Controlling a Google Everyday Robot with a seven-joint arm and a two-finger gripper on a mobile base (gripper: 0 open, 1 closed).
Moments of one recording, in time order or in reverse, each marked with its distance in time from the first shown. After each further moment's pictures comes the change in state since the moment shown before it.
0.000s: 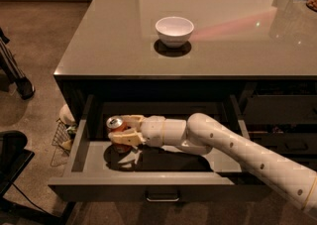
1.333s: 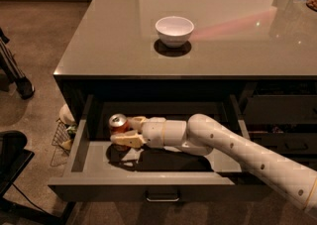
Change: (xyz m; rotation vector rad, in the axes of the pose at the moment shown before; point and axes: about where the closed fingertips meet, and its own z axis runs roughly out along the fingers) arm -0.003 0.000 0.000 0.001 -0.001 0.002
